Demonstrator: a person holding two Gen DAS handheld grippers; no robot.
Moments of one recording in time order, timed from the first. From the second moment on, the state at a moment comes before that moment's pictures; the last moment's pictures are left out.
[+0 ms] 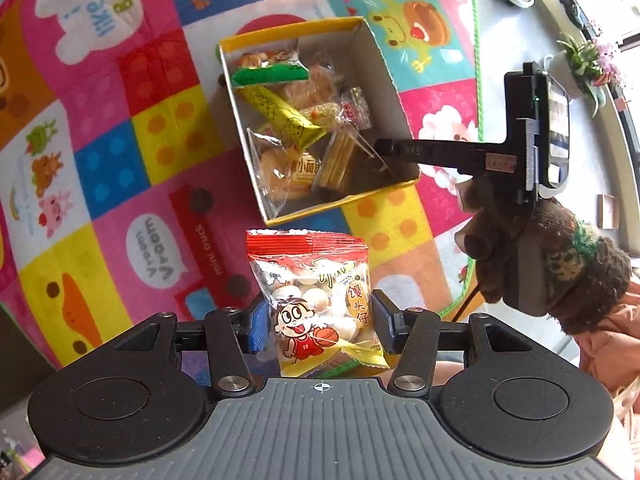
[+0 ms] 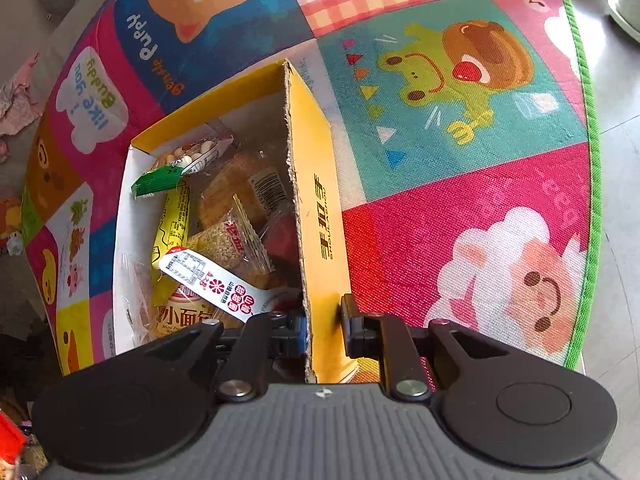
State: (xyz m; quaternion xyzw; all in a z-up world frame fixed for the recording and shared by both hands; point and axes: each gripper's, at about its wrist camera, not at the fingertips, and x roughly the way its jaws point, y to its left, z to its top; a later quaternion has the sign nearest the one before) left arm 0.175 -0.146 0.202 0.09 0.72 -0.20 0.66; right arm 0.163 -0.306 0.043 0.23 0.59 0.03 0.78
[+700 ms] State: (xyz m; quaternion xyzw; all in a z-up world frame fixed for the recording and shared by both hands) left arm 0.221 -0.175 0.287 0.01 0.58 -0.20 0.79; right arm 0.164 -0.304 0.043 0.22 0.59 0.03 0.78
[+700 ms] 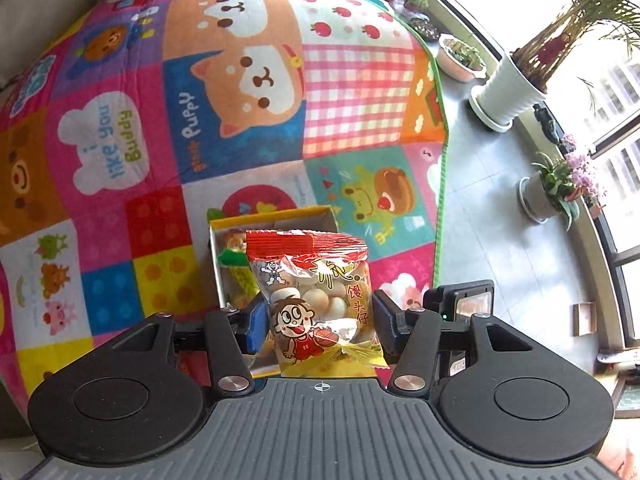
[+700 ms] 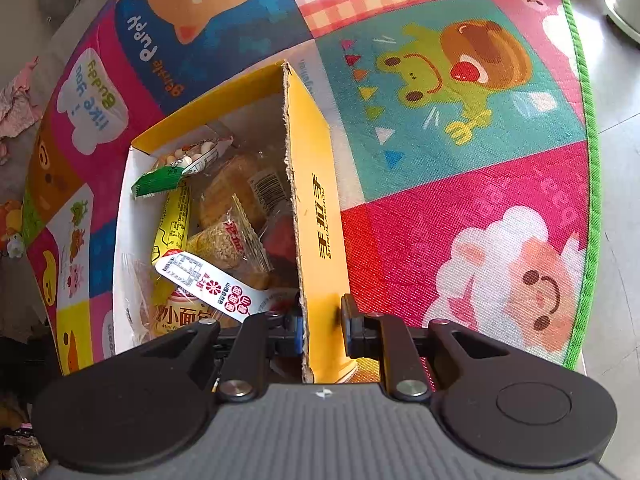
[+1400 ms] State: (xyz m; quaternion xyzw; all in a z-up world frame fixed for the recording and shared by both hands) left arm 0.234 -0.165 0.271 -0.01 0.59 -0.20 0.78; right arm 0.163 -0.304 0.042 0.22 0.59 0.03 0.78
